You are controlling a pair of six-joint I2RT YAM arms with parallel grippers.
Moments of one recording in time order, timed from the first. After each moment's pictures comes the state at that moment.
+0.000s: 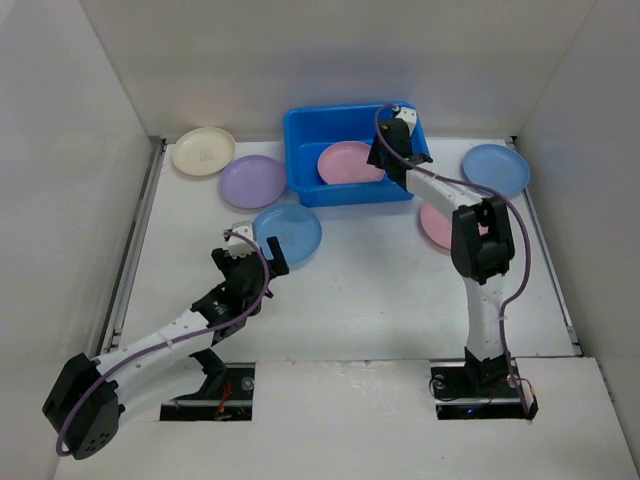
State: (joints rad) left arm -0.76 0.87 0.40 0.03 -0.75 -0.51; right arm 0.36 2.19 1.84 -0.19 0.37 0.44
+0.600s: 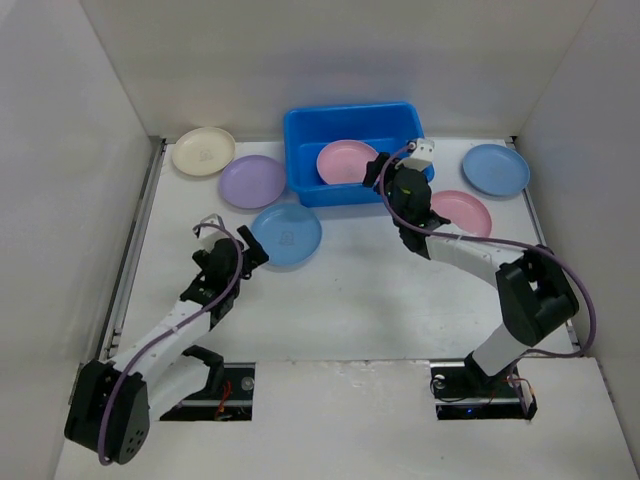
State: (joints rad) left arm -0.41 0.92 0.39 -0.01 -0.46 -0.68; right arm 0.54 1.61 1.03 0.53 0.49 0.38
